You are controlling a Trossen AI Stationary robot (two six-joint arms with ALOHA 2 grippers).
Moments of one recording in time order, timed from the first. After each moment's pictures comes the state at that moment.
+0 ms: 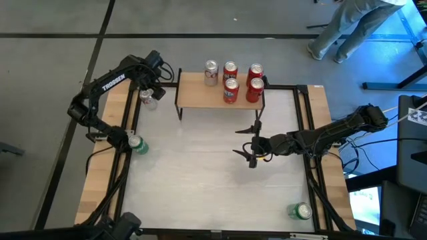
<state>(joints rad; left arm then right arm) 0.99 1.47 1.24 -1.19 -0.21 0.01 0.29 1.21 0.68 0.23 0.46 -0.15</state>
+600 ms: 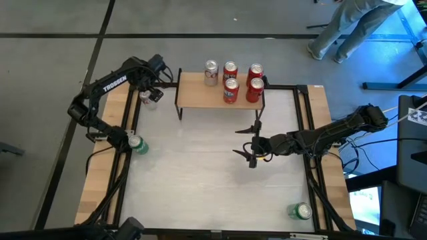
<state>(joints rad) 0.95 1.47 1.23 -1.27 -0.37 -0.08 0.29 1.21 0.68 0.24 0.46 -0.16</state>
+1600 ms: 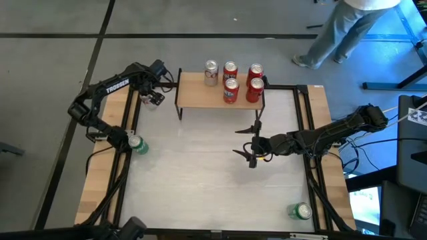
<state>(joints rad) 0.95 1.47 1.11 -1.13 -0.35 -0.07 0.29 1.21 0.68 0.24 0.46 -0.16</state>
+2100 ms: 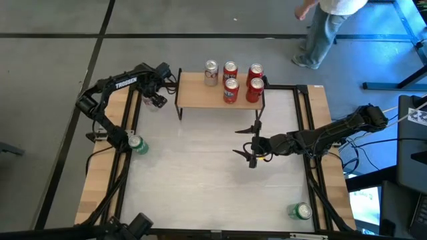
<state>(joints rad) 0.95 1.60 1.11 -1.11 -0.32 -0.02 0.29 1.21 0.68 0.24 0.46 -0.16</state>
